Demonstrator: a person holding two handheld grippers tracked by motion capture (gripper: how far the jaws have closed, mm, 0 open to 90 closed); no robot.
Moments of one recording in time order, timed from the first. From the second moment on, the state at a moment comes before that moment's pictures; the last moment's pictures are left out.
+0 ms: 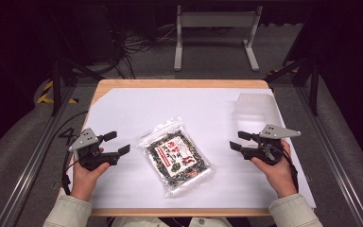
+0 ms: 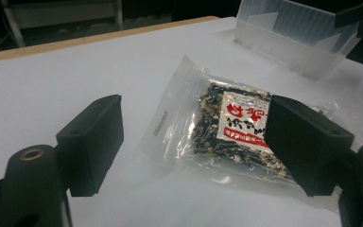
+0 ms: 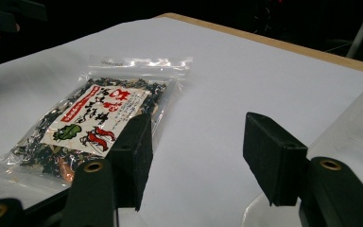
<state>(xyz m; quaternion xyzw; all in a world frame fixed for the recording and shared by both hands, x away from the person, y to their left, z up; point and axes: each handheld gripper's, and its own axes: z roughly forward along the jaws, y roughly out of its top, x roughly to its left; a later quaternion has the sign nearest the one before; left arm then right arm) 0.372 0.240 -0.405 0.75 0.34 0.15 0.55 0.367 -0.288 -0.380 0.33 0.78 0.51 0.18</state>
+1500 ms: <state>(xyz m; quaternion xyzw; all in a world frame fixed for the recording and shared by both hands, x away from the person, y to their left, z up) 0.435 0.202 -0.438 0.77 0.36 0.11 0.51 0.363 -0.278 -0.379 0.32 0.78 0.50 0.18</state>
